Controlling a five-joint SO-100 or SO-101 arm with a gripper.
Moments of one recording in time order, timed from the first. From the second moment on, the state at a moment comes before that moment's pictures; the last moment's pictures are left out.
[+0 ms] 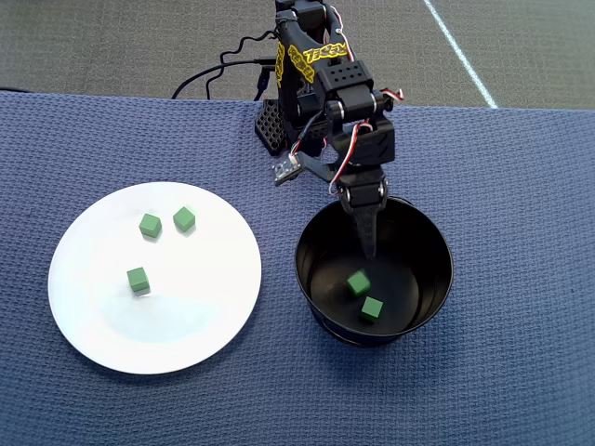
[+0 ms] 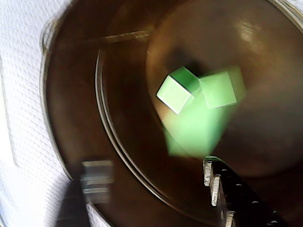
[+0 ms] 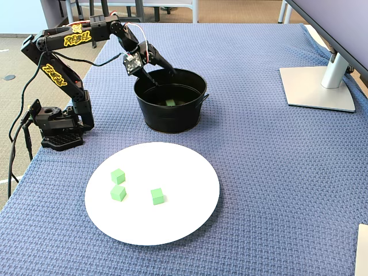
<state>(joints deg) -20.0 121.0 113.9 59.3 6.8</state>
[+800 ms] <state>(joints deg) 34.4 91.4 97.1 62.0 -37.4</state>
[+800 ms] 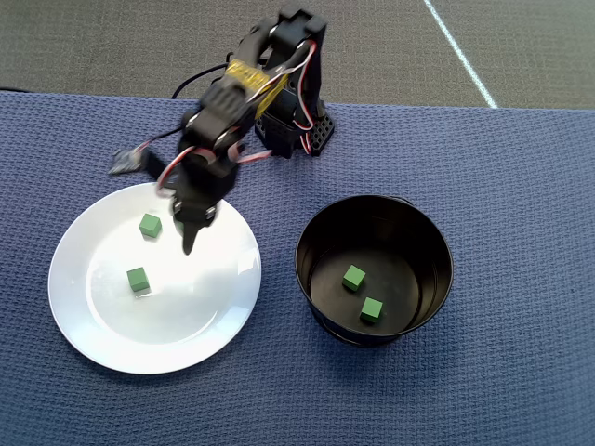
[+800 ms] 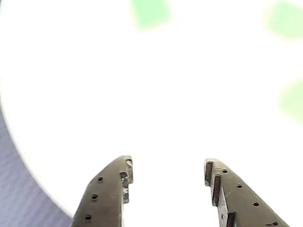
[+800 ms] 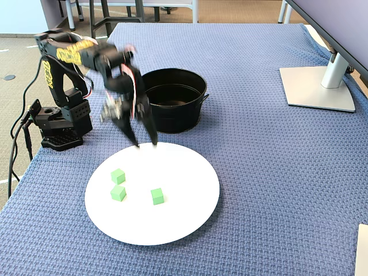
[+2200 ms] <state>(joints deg) 41.9 66.9 87.9 44.8 -74.0</state>
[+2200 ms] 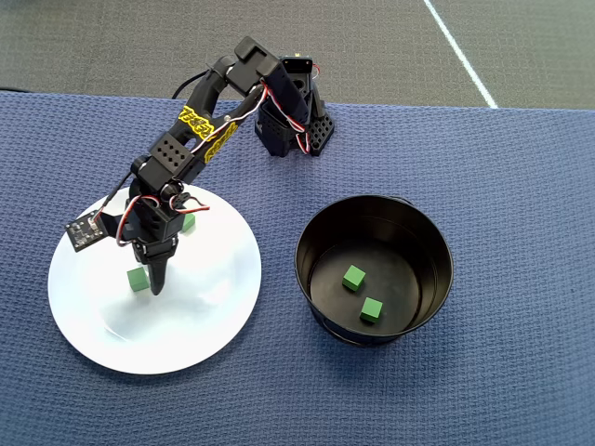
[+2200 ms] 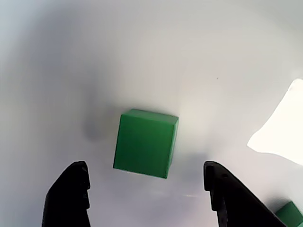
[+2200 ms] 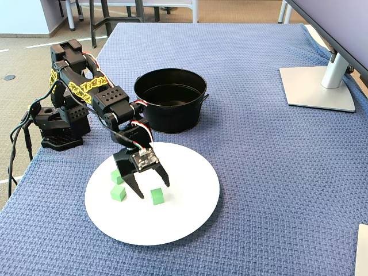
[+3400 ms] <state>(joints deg) 41.8 62.6 81.9 44.0 -61.2</state>
